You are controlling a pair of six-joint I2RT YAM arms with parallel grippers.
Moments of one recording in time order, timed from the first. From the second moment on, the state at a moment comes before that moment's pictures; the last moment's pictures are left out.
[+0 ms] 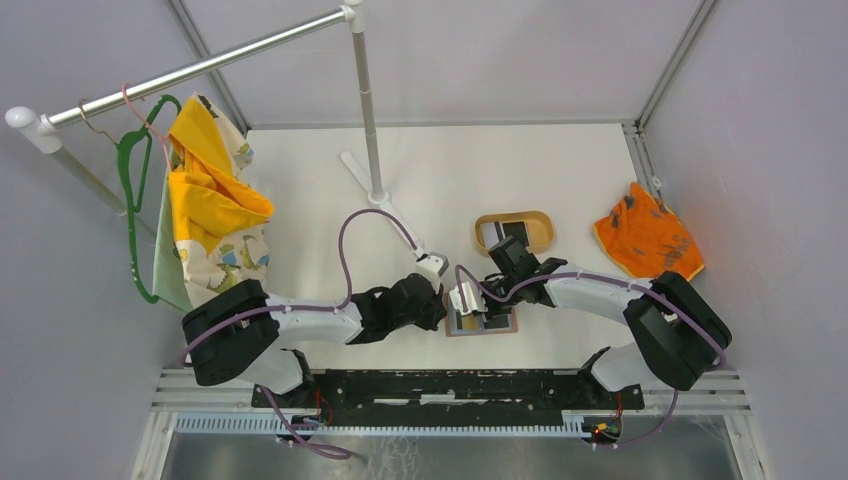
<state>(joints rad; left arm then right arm) -1.08 1.42 0.52 0.22 -0.16 -0.57 0.69 1.43 0.62 -0.28 -0.59 -1.11</state>
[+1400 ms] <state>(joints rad) -1.08 1.50 0.55 0.28 -0.07 -0.58 0.68 1.43 0.63 -0.28 -0.59 -1.11</state>
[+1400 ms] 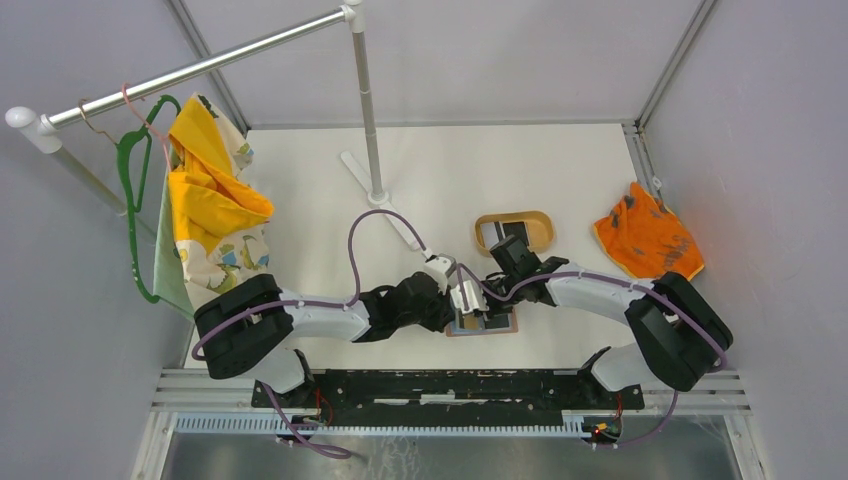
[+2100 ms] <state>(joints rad) -1.08 1.57 0.65 0.35 0.02 -0.58 0.38 1.22 0.64 -0.38 -0.71 -1.04</state>
